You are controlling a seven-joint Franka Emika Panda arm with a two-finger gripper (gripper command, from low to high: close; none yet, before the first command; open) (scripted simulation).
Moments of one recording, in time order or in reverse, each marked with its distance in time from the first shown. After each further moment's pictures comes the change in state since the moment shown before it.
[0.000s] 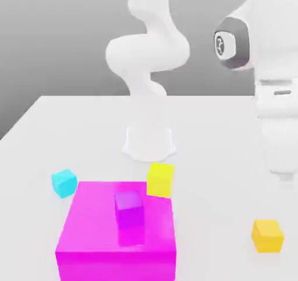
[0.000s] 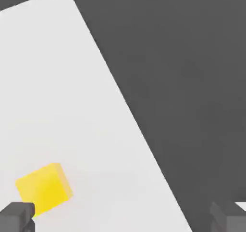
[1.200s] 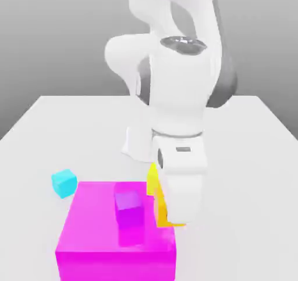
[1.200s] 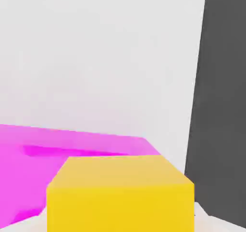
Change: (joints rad) arm -0.381 -0.111 -0.206 -0.177 -0.261 0.001 -0.806
